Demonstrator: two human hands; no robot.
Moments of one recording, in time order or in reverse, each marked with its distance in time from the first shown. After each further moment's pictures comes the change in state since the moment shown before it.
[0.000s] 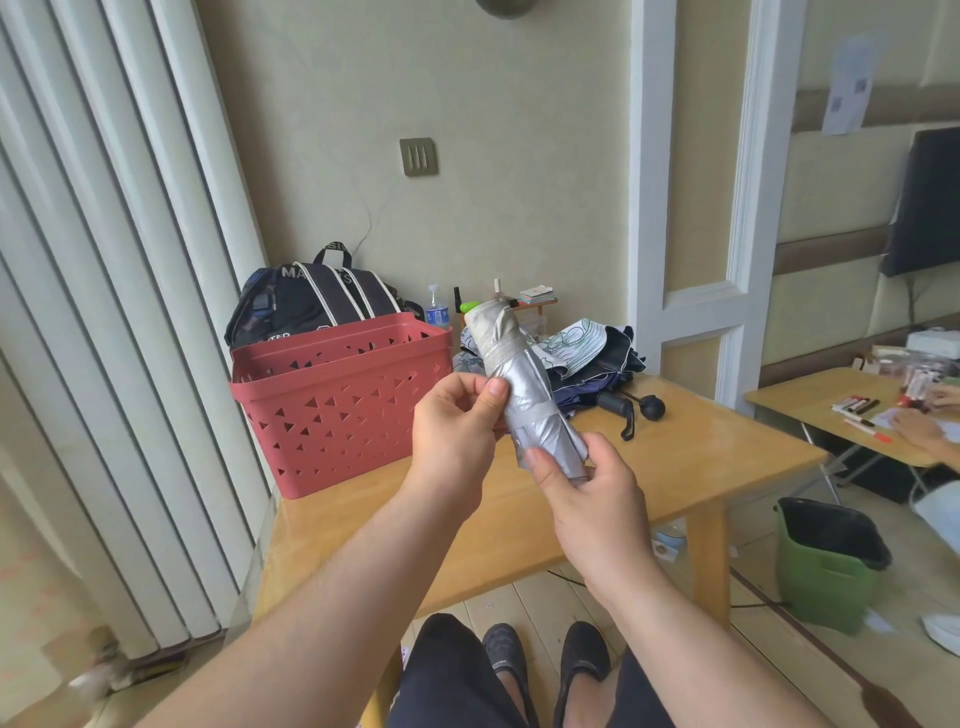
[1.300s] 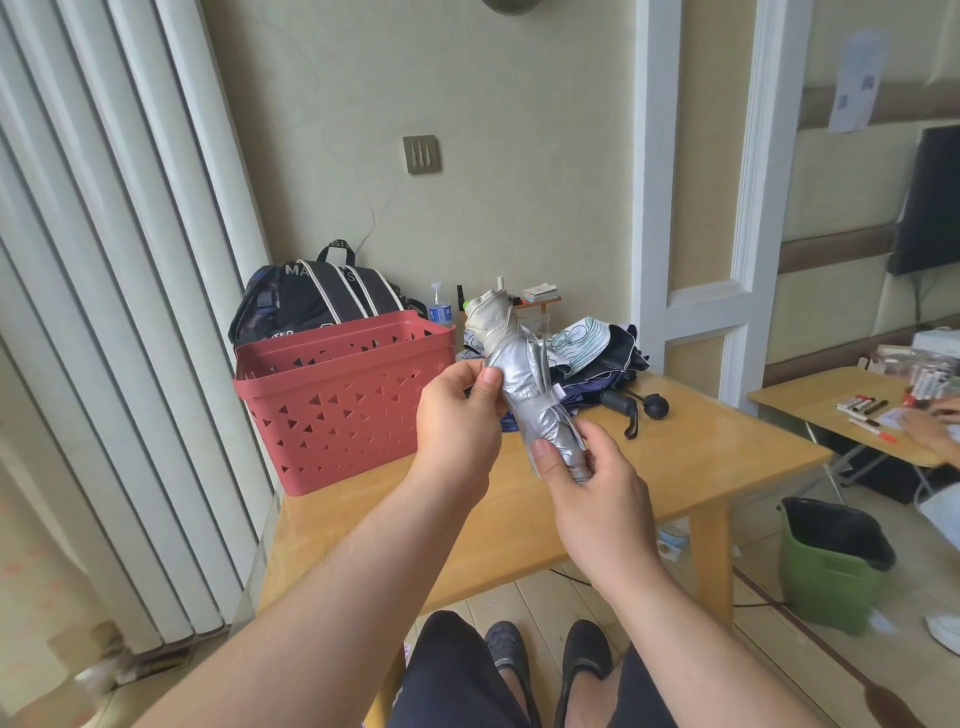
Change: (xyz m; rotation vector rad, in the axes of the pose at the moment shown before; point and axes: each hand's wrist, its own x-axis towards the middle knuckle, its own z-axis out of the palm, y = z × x) left_hand 0.003 0.007 0.003 0.188 0.046 0.041; right_hand 0.002 0.000 -0.001 -0.134 0.013 -0.069
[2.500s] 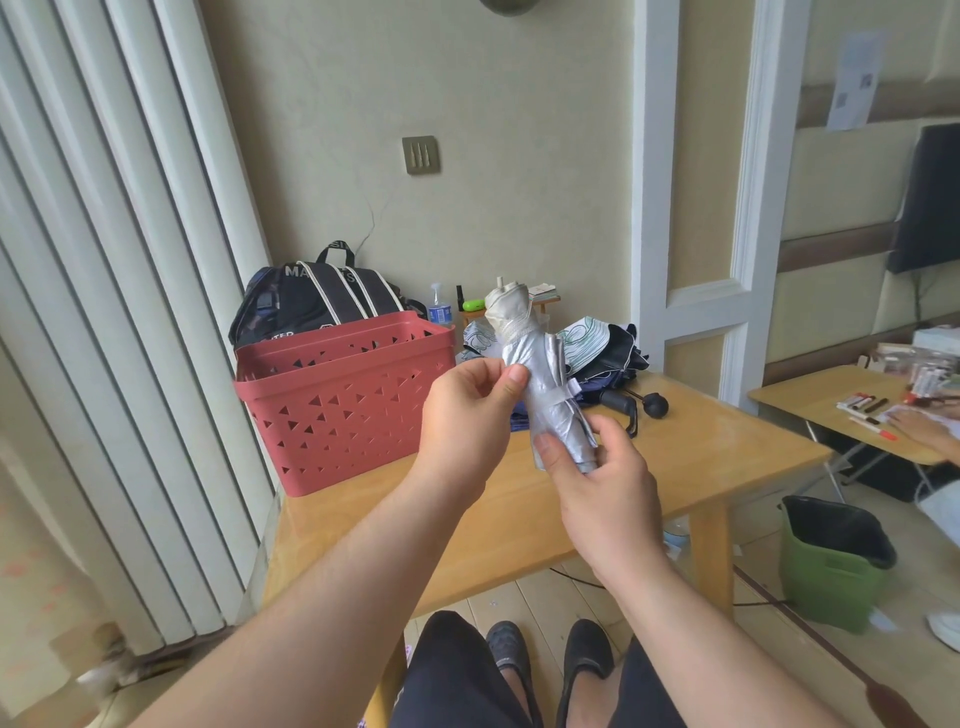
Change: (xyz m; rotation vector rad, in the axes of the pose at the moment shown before) left_hand -0.002 0.006 -0.003 0.155 -0.102 0.114; right_hand 0.003 -0.005 -0.004 0.046 0.044 0.016
